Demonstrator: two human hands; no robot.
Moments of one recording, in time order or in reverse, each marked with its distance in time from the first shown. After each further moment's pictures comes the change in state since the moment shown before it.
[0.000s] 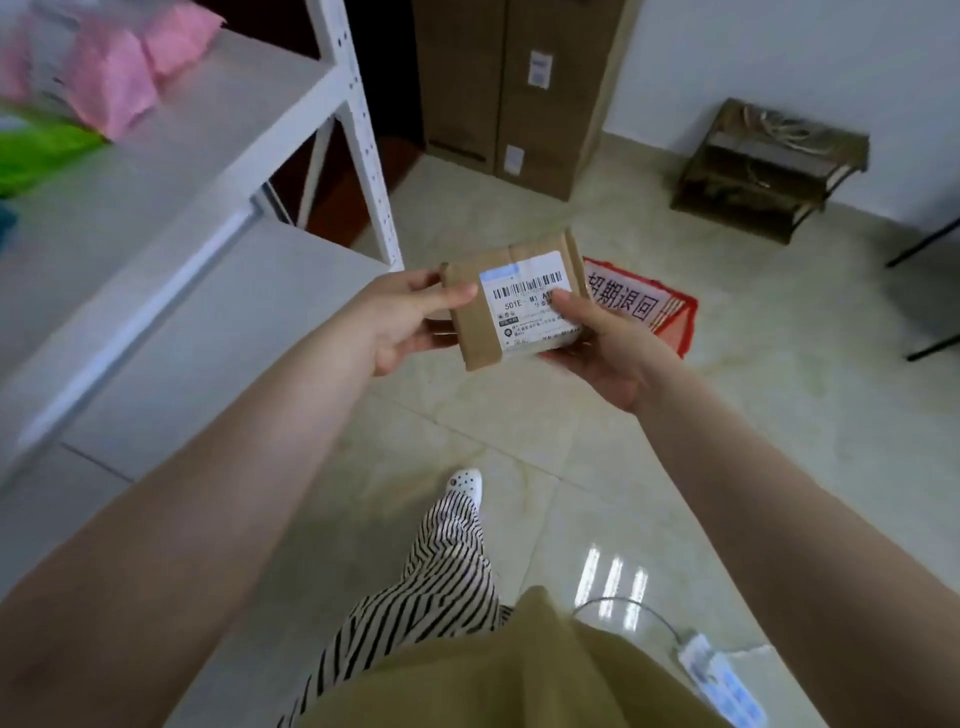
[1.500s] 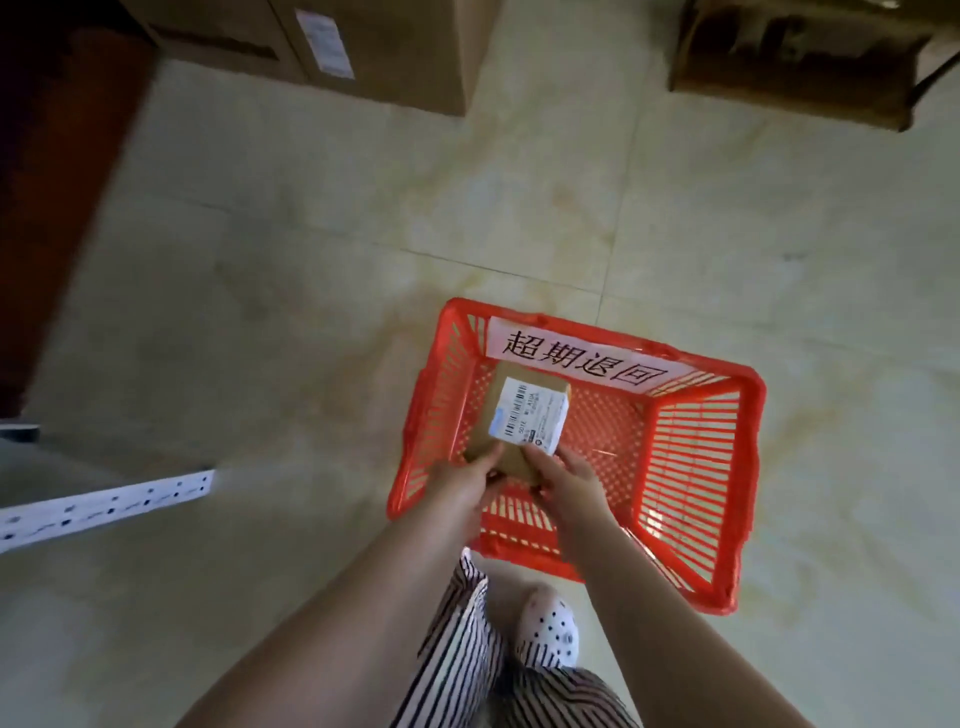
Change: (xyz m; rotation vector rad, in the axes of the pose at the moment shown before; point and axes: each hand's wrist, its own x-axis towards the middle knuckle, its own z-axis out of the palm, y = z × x) left_hand 0.776 -0.276 0.235 -0.122 0.312 -0.751; right_hand 0.673 0.104 -0.360 0.230 0.415 0.391
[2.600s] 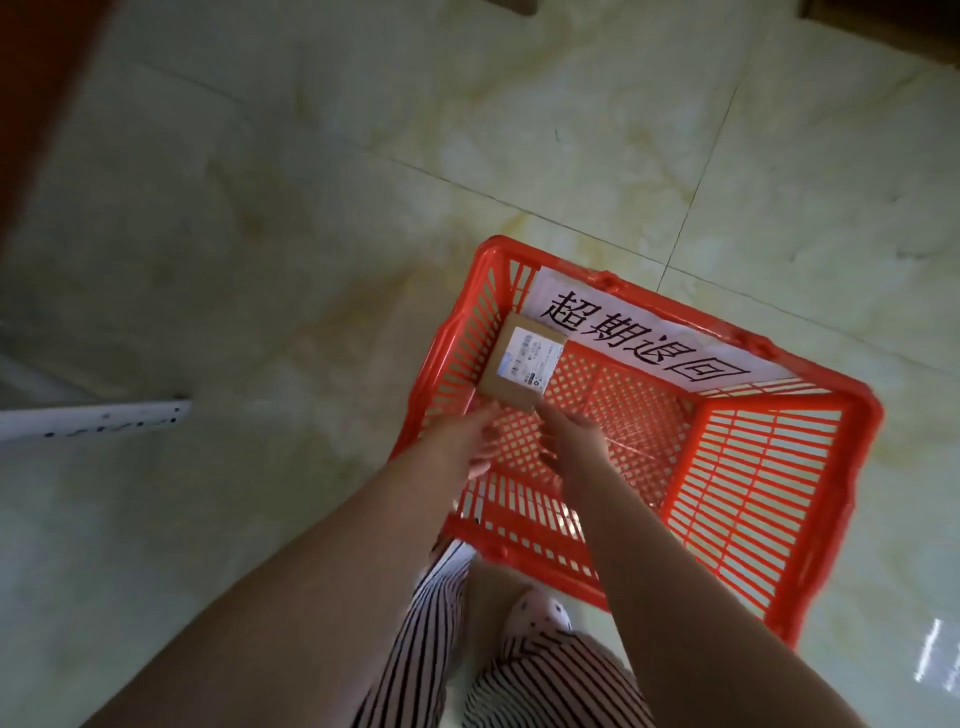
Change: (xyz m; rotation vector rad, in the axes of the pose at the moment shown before) left_hand 0.119 0.000 -0.018 0.053 -0.072 -0.093; right_hand 0.136 0.032 0.020 -0.303 0.099 0.078
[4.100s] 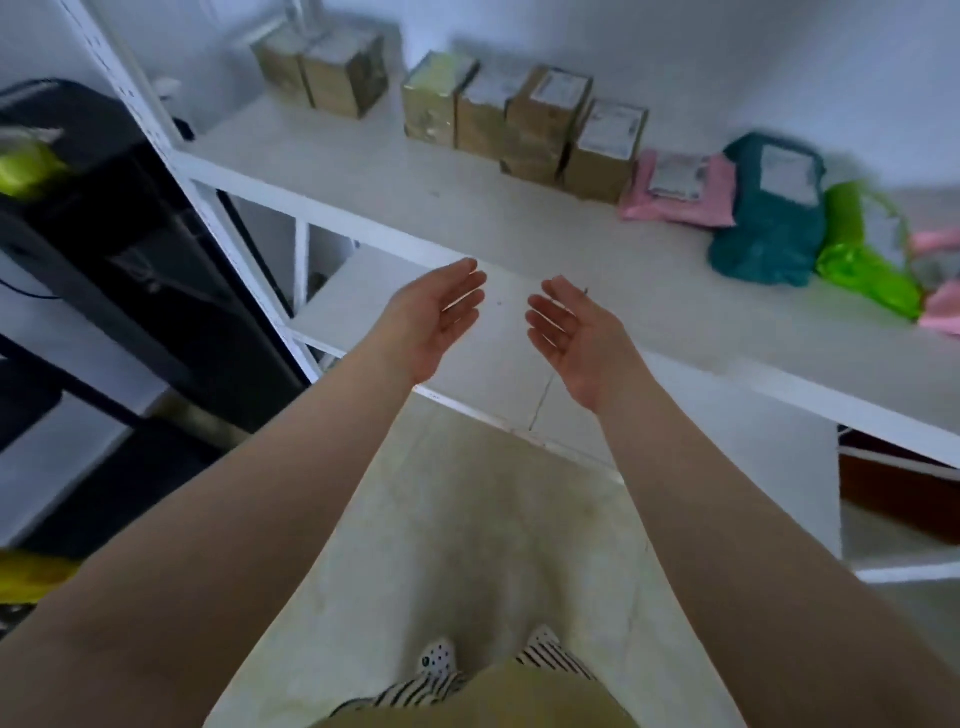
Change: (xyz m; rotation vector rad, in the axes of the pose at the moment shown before) left_hand -0.870 -0.619 -0.648 -1.551 0.693 1.040; right_hand -1.031 0.456 0.383 -0.926 -1.388 -0.251
